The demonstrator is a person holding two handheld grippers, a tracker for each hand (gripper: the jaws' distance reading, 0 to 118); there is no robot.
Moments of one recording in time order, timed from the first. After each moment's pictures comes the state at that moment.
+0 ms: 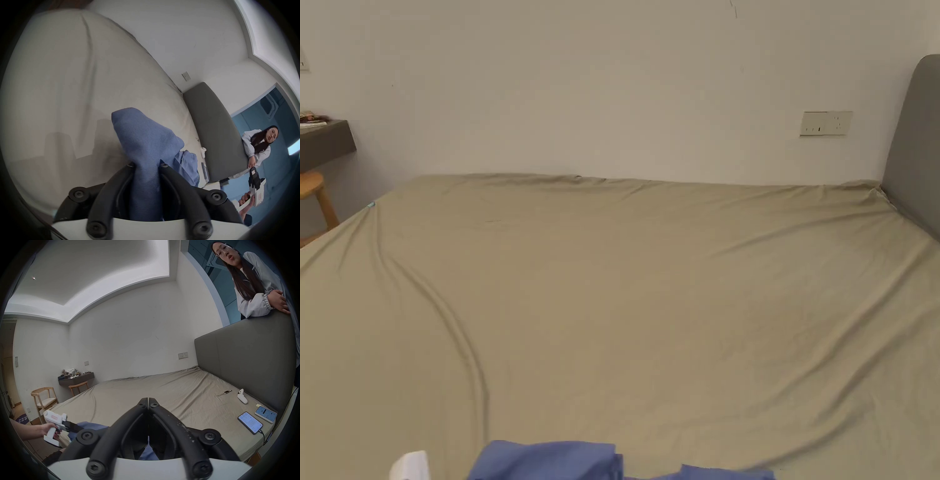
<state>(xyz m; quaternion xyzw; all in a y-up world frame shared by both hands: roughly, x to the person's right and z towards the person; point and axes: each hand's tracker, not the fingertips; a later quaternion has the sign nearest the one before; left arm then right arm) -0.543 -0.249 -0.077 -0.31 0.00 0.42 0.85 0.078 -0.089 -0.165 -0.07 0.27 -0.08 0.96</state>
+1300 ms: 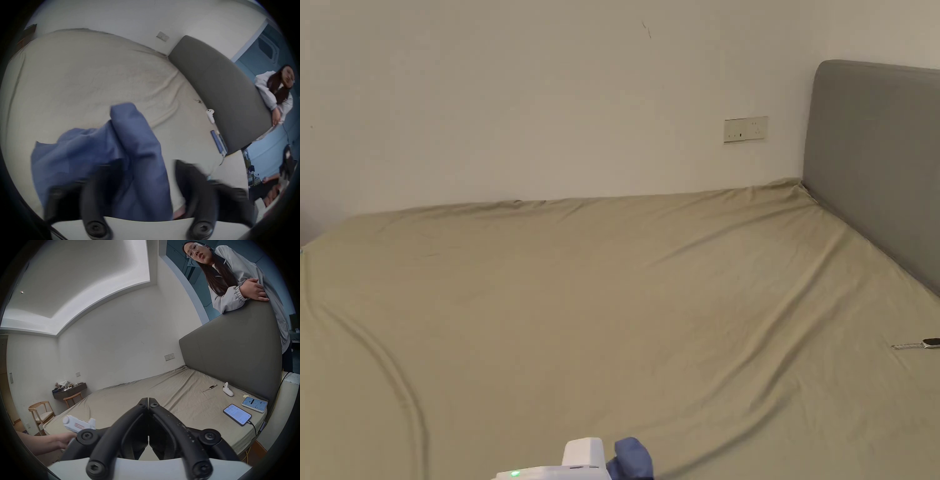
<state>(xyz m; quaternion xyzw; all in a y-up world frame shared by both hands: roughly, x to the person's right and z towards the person) -0.303 -0.213 -0.242 -0.41 -0.08 0.24 0.88 0.151 -0.096 -0.149 -0.07 0.22 -0.13 0.96</state>
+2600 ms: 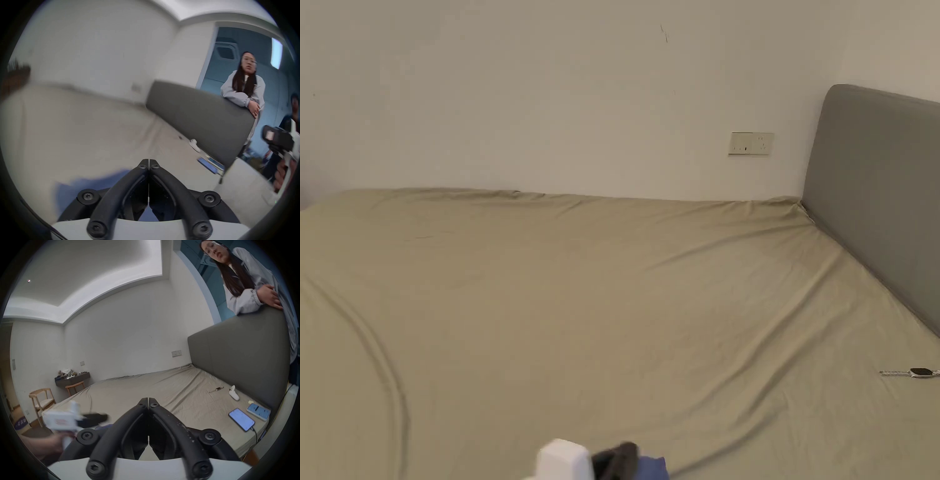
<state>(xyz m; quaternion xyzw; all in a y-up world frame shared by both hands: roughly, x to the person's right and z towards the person) -0.282 -0.155 -0.151 -0.10 -0.07 0.10 0.99 0.111 -0.088 -0.157 -0.07 0.25 -0.07 0.96</state>
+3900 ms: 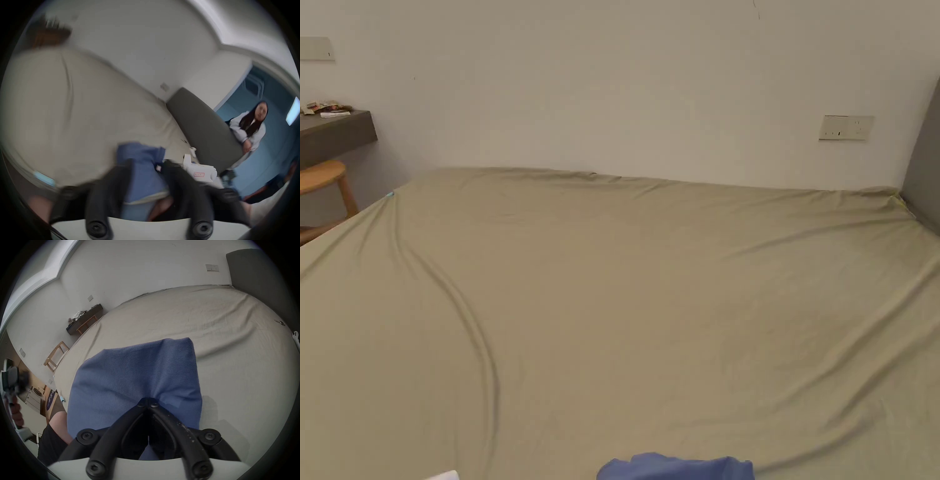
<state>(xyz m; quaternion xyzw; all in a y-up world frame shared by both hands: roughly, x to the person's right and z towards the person) -0.433 -0.215 -0.066 -0.26 -0.08 0.41 0.87 -0.098 -0.281 -0.300 -0.43 0.38 -0.01 0.82</state>
